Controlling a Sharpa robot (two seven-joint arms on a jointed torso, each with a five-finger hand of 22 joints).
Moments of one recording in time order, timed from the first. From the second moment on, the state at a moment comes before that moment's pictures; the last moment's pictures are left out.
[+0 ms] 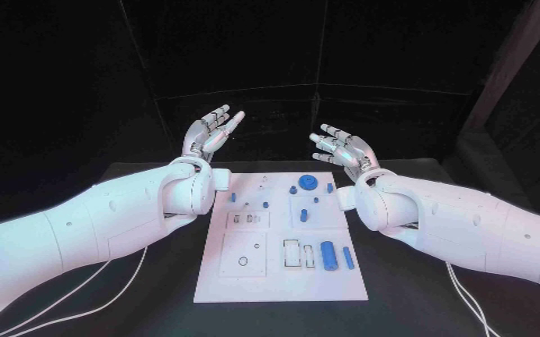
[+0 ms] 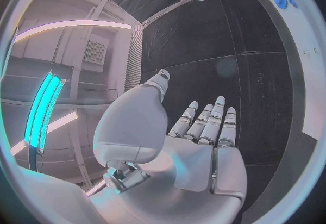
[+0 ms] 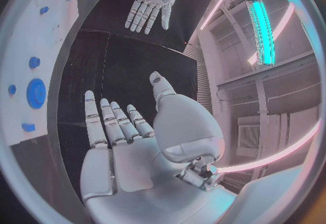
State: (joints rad) left arm 1.16 -0.63 -0.04 1.26 0.05 -0.57 0.56; left_hand 1.19 -0.04 0.15 0.19 0.05 0.38 0.15 0.03 0.04 0.32 0.22 0.03 0.03 0.48 0.22 0.05 0.05 0.11 0.22 0.28 0.03 0.03; right arm 1.12 -0.67 -0.05 1.34 -0.11 -0.50 0.42; right_hand 1.16 0.15 -0.08 -0.10 0.30 0.31 0.14 0.03 0.04 0.42 0.23 0.04 0.04 0.48 0.21 0.05 0.04 0.11 0.59 0.28 0.08 0.07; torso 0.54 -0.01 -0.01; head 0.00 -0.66
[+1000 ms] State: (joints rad) left arm 1.16 -0.79 -0.04 1.42 0.05 -0.42 0.59; left_hand 1.30 0.00 0.15 0.13 0.05 0.95 0.22 0.14 0.07 1.02 0.16 0.16 0.07 1.13 0.11 0.23 0.16 0.18 0.87 0.23 0.29 0.13; right arm 1.23 -0.68 -0.03 1.22 -1.03 -0.35 0.22; right_hand 1.35 0.11 0.03 -0.29 0.23 1.00 0.19 0.10 0.07 1.17 0.12 0.10 0.07 1.31 0.05 0.18 0.11 0.16 1.07 0.15 0.42 0.21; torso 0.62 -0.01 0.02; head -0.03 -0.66
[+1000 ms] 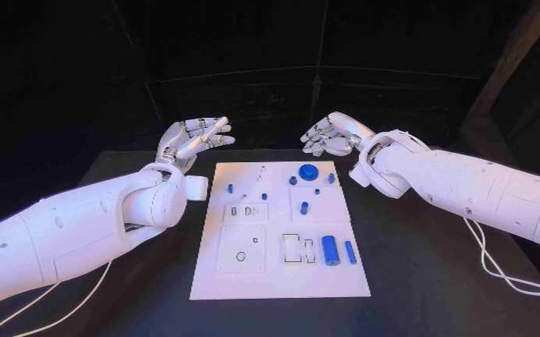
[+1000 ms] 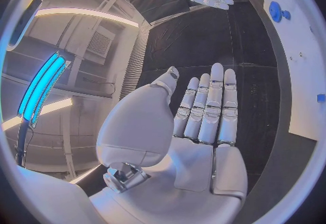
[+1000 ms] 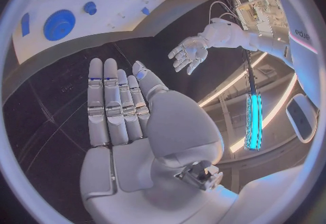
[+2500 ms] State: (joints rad) left arm 1.16 -0.87 -0.04 1.60 0.04 -0.38 0.59; left_hand 1.31 -0.01 0.16 0.10 0.05 0.98 0.21 0.14 0.07 1.06 0.16 0.14 0.07 1.17 0.10 0.23 0.19 0.18 0.91 0.22 0.31 0.13; right arm 1.25 -0.60 -0.03 1.20 -1.62 -0.10 -0.05; right_hand 1.28 0.03 0.16 -0.28 0.22 1.02 0.16 0.07 0.07 1.17 0.09 0.07 0.07 1.47 0.00 1.12 0.95 0.10 1.33 0.11 1.34 1.14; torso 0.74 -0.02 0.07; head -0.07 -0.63
